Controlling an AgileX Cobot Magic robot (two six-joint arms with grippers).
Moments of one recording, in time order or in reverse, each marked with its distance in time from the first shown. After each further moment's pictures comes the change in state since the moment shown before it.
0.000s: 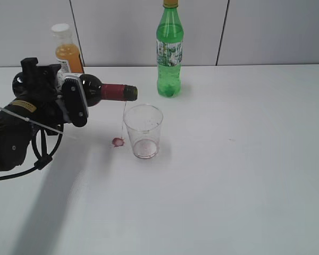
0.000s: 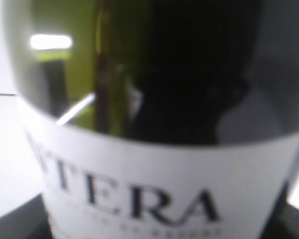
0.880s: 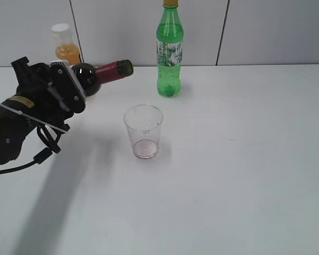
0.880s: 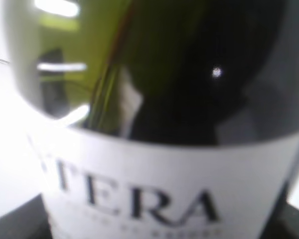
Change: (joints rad) left arm 0.000 -0.056 0.000 0.004 0.119 -0.278; right arm 0.000 0.000 0.000 0.000 0.000 0.000
